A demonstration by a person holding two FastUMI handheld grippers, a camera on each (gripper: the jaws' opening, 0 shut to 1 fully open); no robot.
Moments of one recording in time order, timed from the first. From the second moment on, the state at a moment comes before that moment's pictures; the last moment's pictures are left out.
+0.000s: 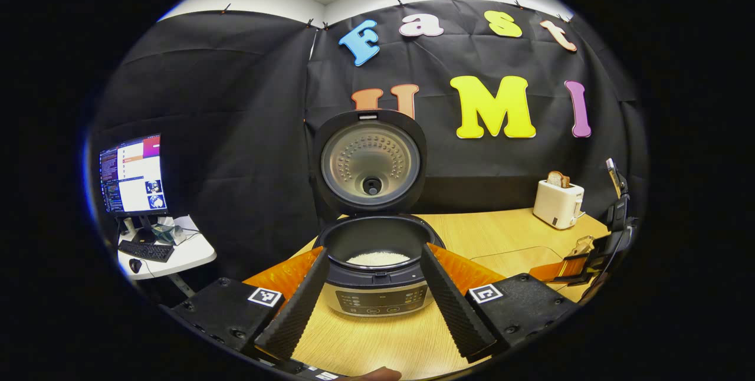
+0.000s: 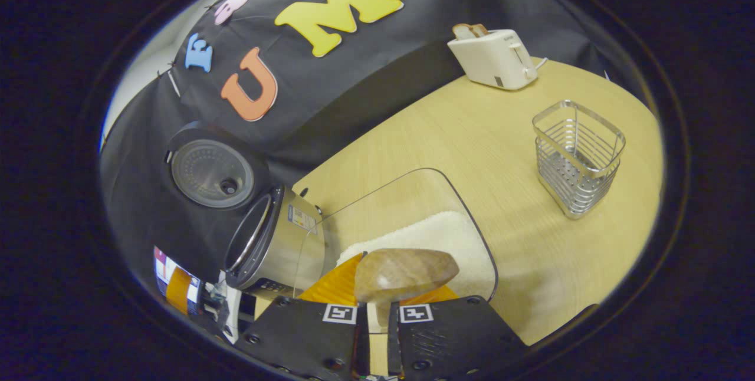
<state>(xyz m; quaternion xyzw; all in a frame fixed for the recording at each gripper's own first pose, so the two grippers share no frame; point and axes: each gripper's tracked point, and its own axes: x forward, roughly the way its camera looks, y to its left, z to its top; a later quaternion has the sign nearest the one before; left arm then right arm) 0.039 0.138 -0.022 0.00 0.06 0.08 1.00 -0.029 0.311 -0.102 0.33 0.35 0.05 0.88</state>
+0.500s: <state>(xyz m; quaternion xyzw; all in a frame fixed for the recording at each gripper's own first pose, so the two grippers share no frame) 0.043 0.143 -0.028 -0.02 0.07 0.08 0.99 -0.028 0.313 -0.087 0.47 0.32 0.08 0.82</state>
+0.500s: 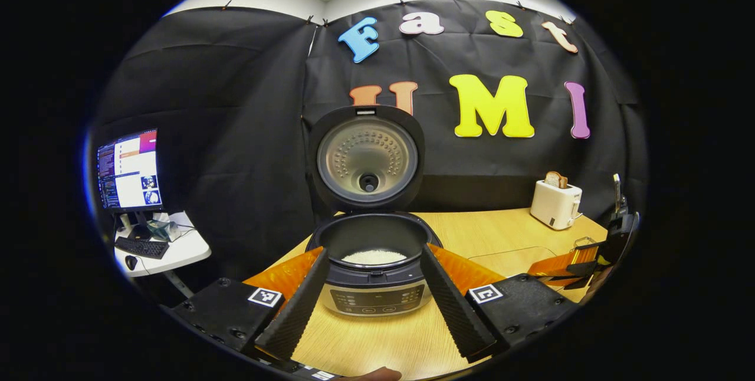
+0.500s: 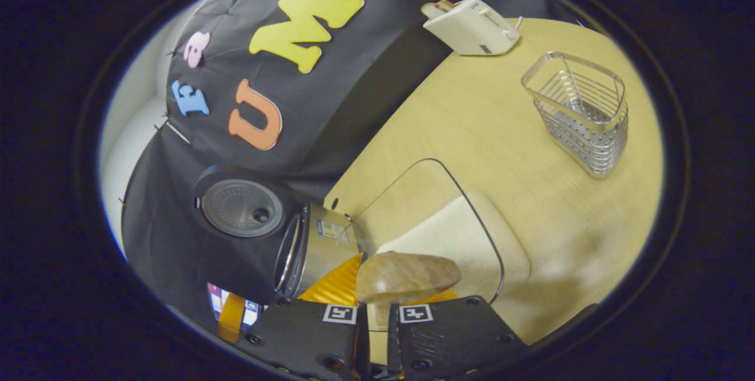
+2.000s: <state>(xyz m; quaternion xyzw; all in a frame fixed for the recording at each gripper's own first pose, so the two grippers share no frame) 0.029 0.202 -0.027 -0.07 0.06 0.10 0.99 0.018 0.337 0.050 0.64 0.28 0.14 0.70</state>
